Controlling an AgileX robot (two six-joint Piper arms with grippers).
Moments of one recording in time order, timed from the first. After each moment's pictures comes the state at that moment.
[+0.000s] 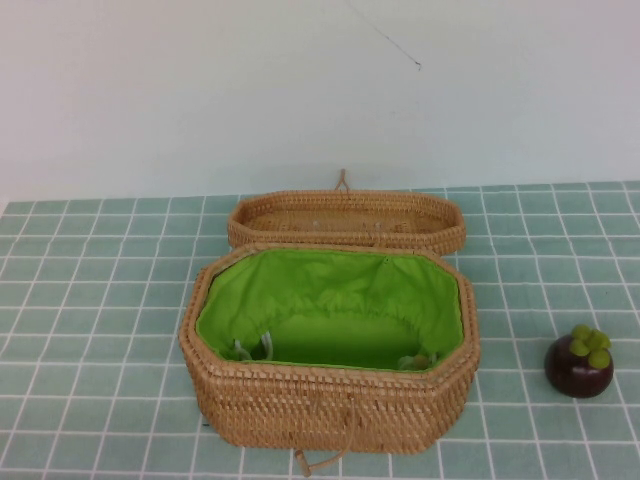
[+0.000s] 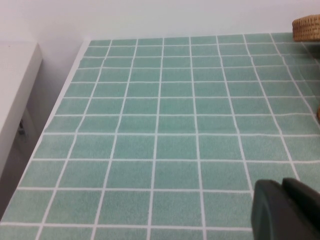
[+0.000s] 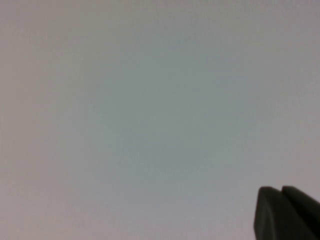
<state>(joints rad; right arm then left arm) -0.10 0.00 -0.34 -0.94 -0.39 0.88 -0.02 0.00 0.00 0.15 0.32 -0.21</state>
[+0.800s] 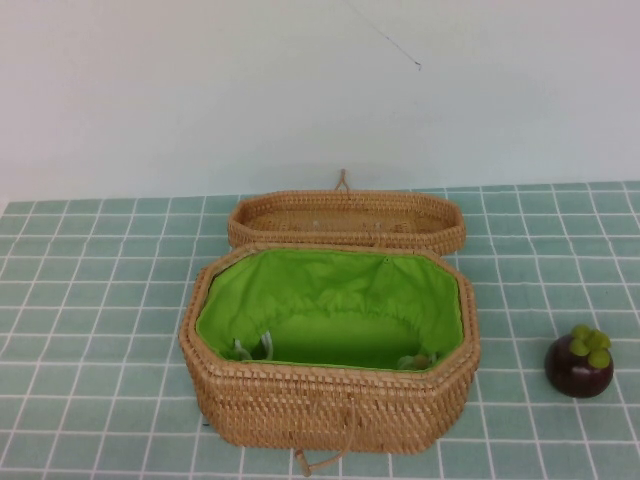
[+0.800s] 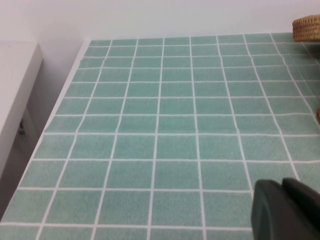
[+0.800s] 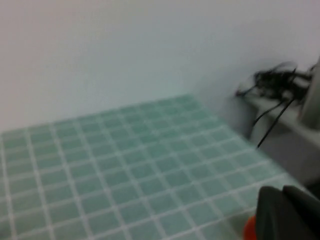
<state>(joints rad) -0.07 0.27 -0.57 -0.58 0.73 0.48 -0.02 0.00 0.00 0.15 0.32 -0.21</state>
